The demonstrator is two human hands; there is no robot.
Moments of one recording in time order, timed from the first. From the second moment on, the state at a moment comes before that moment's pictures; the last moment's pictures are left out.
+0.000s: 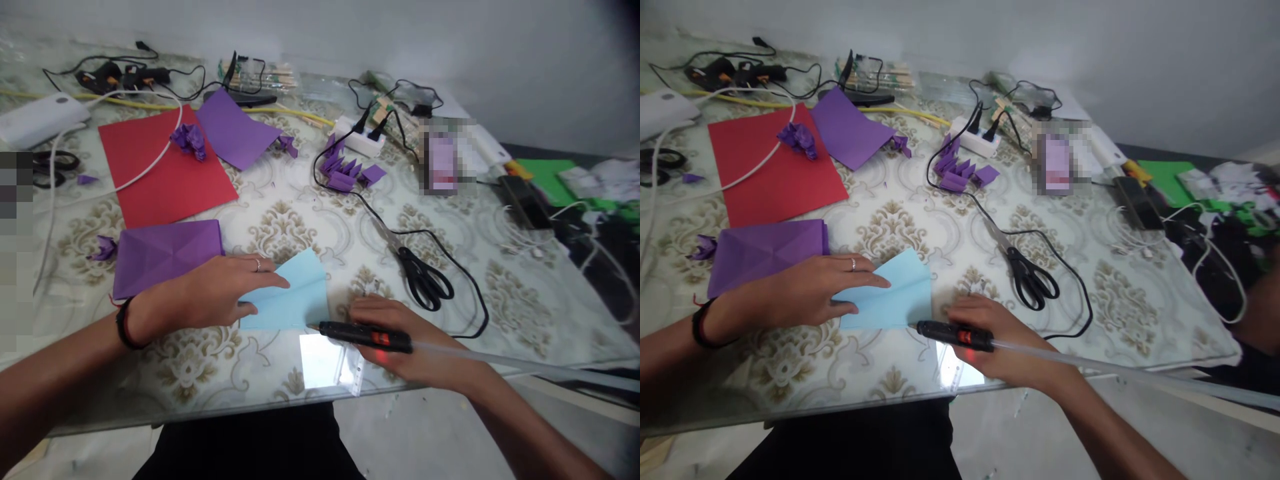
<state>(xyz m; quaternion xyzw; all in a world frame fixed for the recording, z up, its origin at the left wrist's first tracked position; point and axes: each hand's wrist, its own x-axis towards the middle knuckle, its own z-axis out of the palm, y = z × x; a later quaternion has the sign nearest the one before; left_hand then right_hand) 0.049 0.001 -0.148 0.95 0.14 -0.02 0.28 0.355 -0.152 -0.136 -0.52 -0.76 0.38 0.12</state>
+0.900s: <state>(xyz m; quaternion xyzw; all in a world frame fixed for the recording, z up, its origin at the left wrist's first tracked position) 0.049 0.001 -0.149 0.95 0.15 -0.02 0.27 0.381 -0.172 -0.137 -0.59 -0.70 0.37 0.15</state>
